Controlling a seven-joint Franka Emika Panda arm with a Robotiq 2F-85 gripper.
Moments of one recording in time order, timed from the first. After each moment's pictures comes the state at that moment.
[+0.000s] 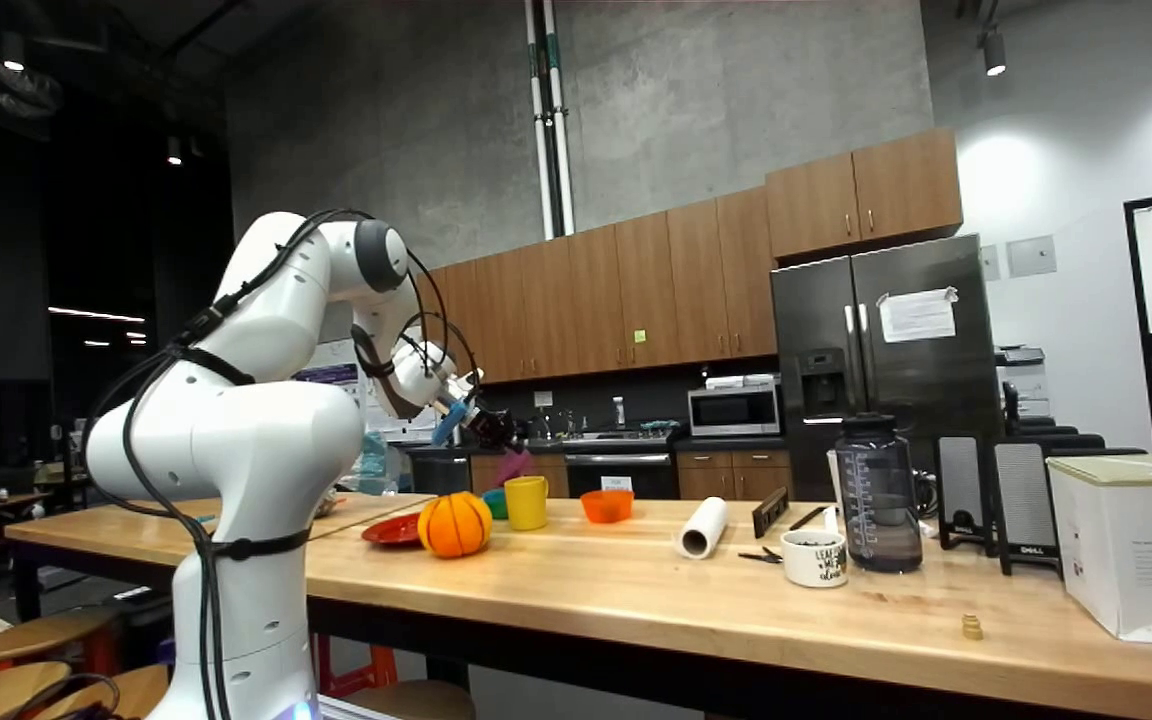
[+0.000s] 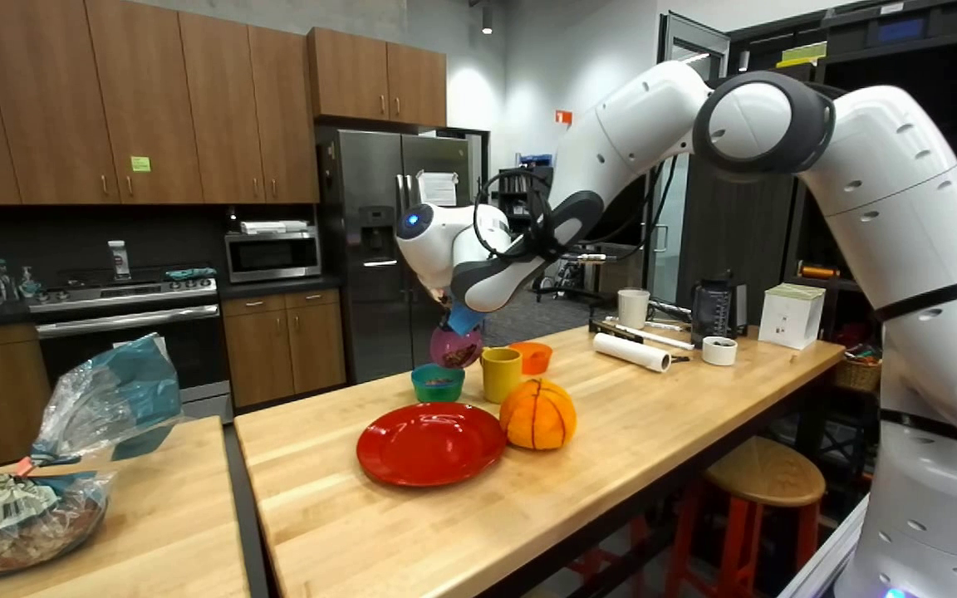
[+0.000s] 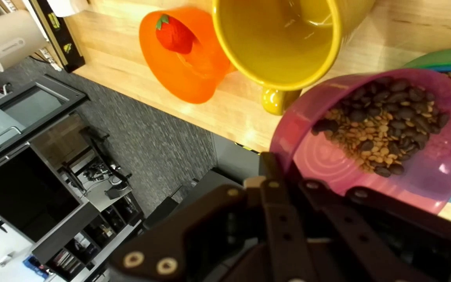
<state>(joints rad) 0.44 0.49 -0.04 -1.63 -0.93 2.10 0.92</state>
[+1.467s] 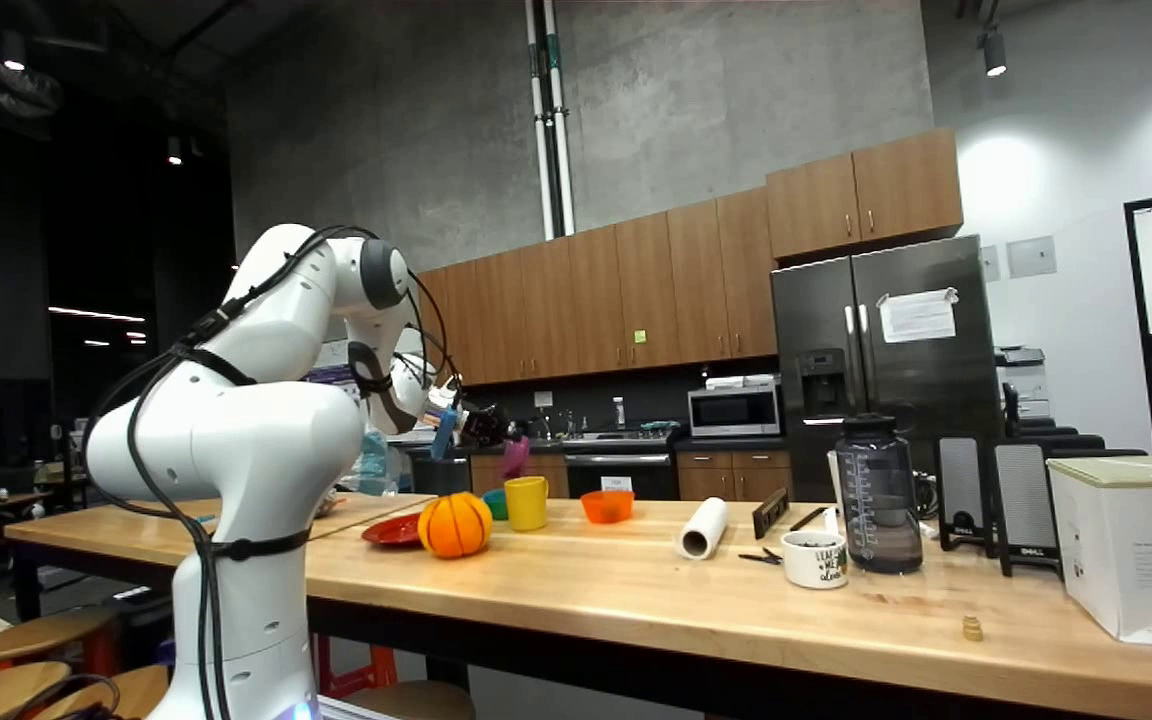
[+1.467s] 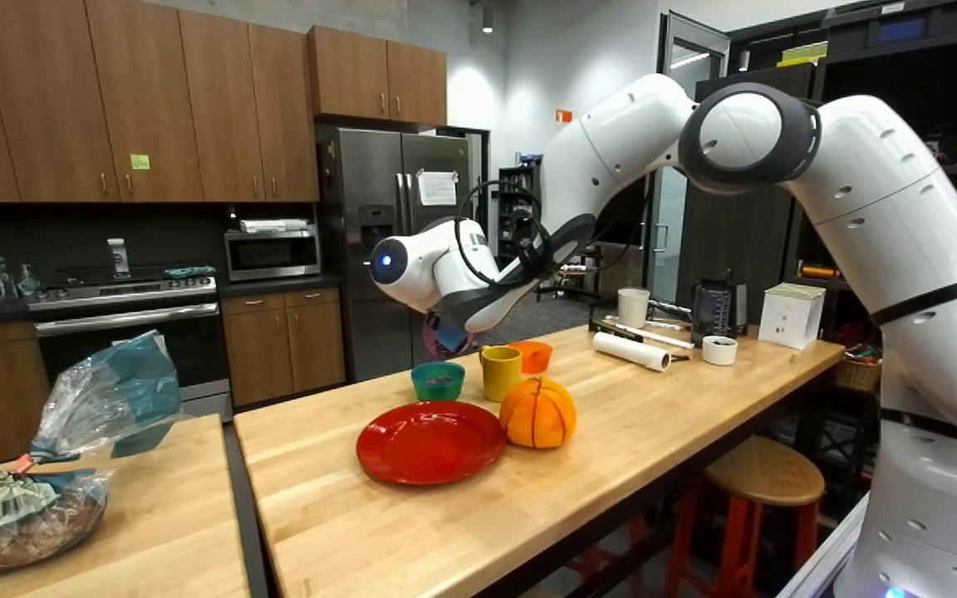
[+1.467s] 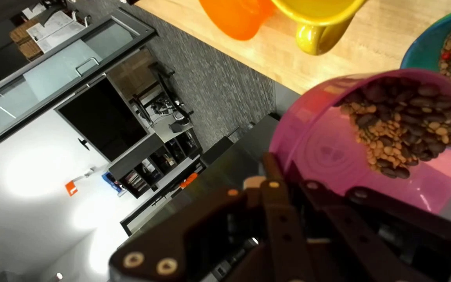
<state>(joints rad) 0.44 0.56 0.06 -1.57 -1.28 1.93 1.11</state>
